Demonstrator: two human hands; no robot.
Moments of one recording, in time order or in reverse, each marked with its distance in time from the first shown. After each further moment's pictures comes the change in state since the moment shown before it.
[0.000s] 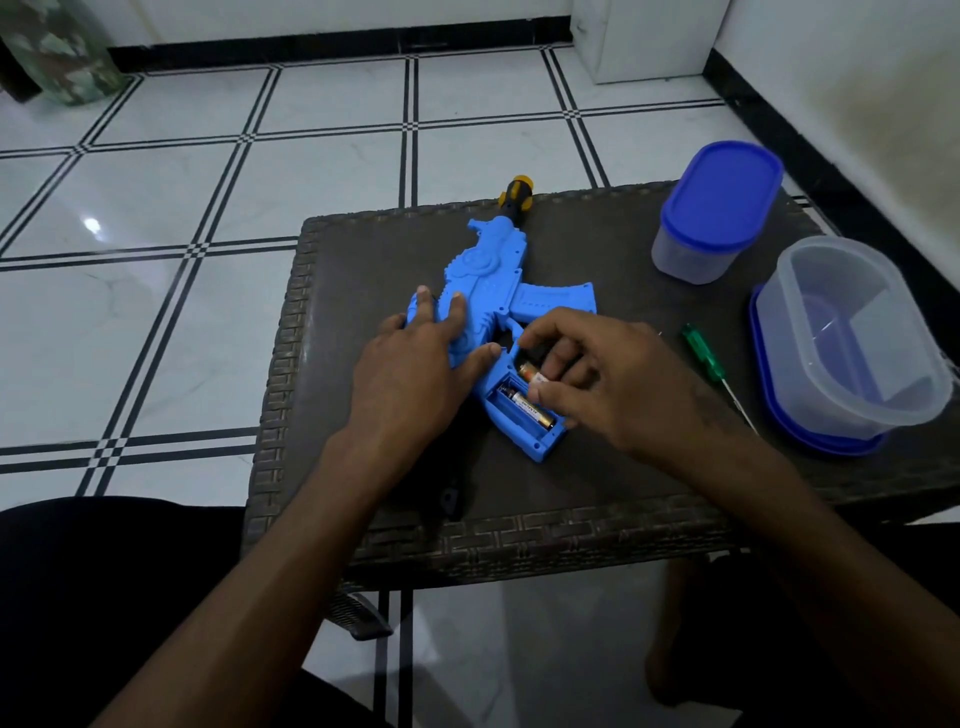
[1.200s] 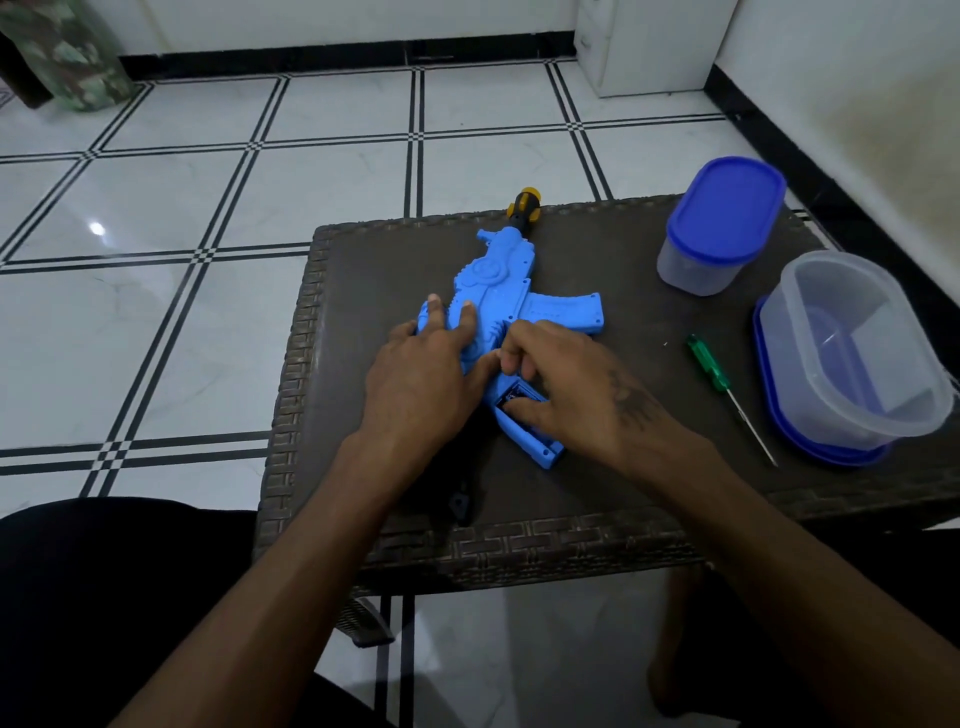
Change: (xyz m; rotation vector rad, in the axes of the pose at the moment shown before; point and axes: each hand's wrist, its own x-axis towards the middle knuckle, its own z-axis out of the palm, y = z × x) left_hand 0.001 -0.003 0.003 0.020 -0.014 0.006; right_hand 0.024 -0.002 0.028 -0.317 -0.089 -0.024
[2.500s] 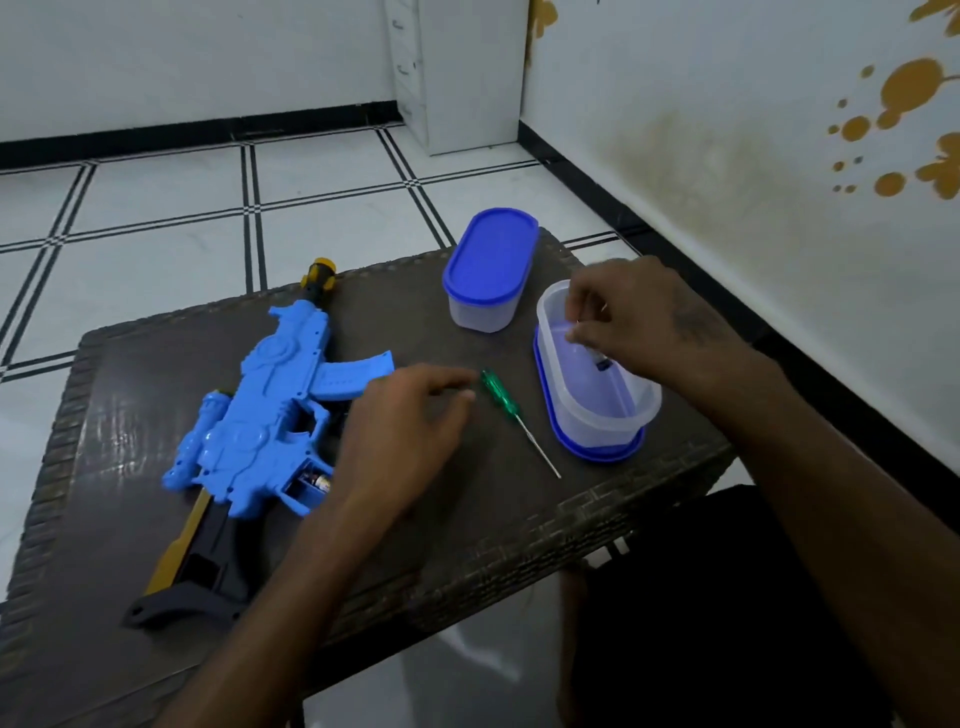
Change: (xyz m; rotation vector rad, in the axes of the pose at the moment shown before) left_hand 0.002 0.144 0.007 -0.484 0.067 0.281; right_hand -0.074 0.130 -0.154 -0.309 0.226 0.421
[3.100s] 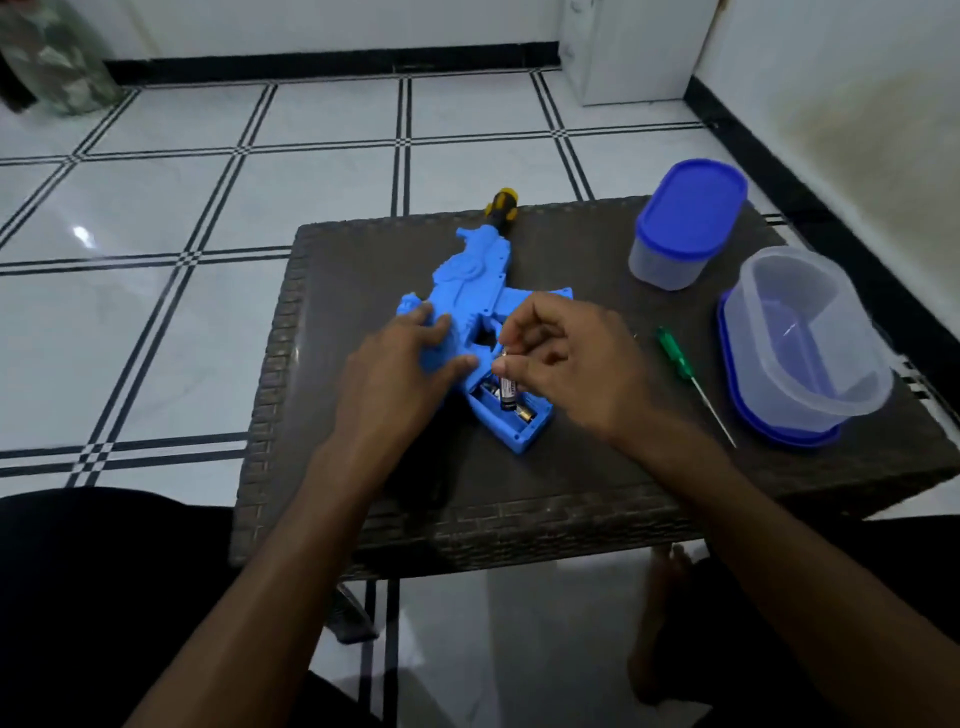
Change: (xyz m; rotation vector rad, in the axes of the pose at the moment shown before) left_hand -0.052 -0.111 -0.077 0.194 0.112 -0.282; right_hand -0.033 -0.165 0.099 0.814 -0.109 -0.266
